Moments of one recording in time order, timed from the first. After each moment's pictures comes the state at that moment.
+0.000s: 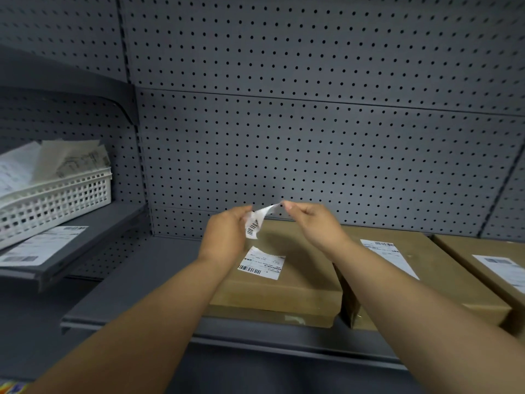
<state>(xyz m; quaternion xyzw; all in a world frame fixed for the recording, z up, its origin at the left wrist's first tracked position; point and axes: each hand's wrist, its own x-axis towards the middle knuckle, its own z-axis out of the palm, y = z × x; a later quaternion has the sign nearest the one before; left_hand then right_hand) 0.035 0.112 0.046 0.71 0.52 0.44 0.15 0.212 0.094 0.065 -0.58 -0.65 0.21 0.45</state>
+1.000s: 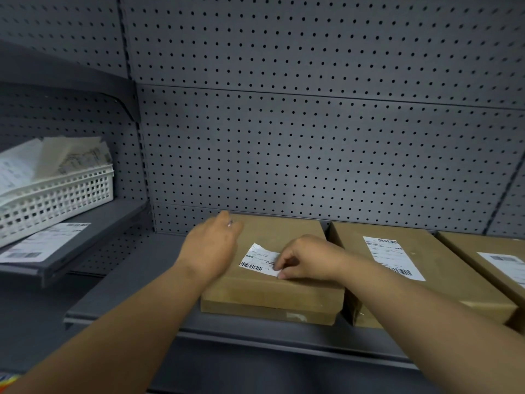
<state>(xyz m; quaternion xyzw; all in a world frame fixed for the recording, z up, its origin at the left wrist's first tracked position) 0.008 0.114 0.026 0.81 0.53 0.18 -0.17 0.213 0.082 0.042 -0.53 -0.84 0.08 0.03</state>
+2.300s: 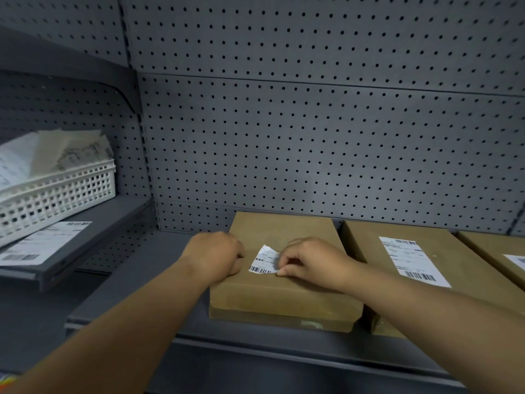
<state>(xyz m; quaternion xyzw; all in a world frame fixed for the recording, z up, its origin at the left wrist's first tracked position) -0.004 0.136 0.021 0.86 0.51 0.02 -0.10 0.202 0.096 0.025 -0.50 -0.86 0.06 0.13</state>
